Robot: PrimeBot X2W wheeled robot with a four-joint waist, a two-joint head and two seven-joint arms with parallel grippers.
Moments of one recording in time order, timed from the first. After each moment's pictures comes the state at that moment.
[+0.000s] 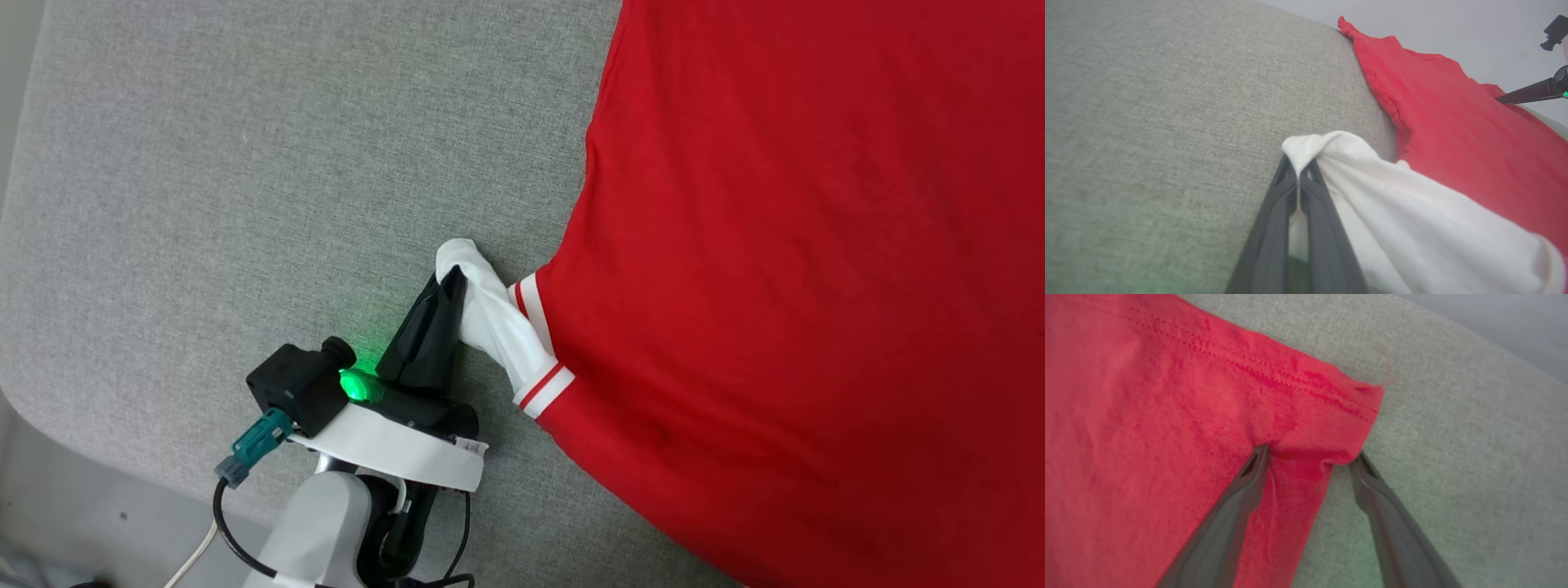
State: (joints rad) left arm -0.27 0.09 -0.31 0.07 -0.49 -0.12 -0.26; right arm -1.09 -0.72 0.20 0.37 0.49 0.13 1.12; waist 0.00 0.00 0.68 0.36
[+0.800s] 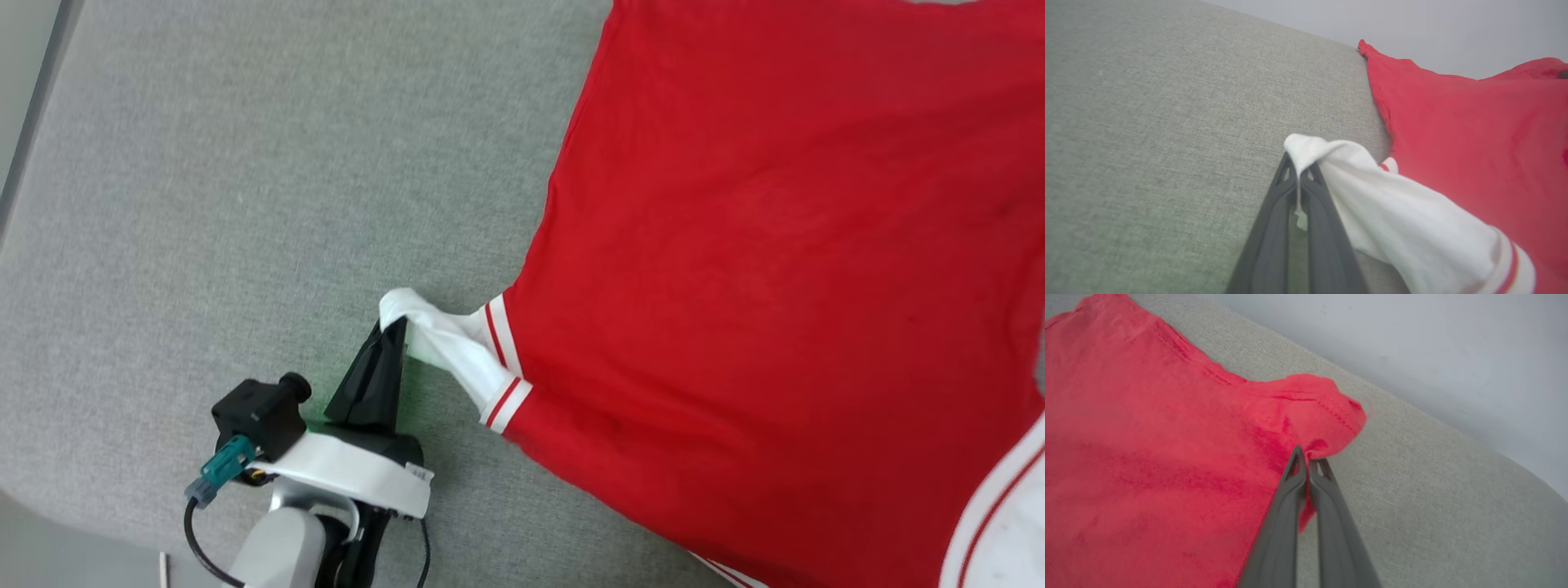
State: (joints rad) left arm -0.21 0.11 -0.23 0.15 -0.46 -0.13 -0.26; right arm -0.96 -0.78 0.31 0.29 0.61 0.13 0.79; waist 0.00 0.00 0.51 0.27
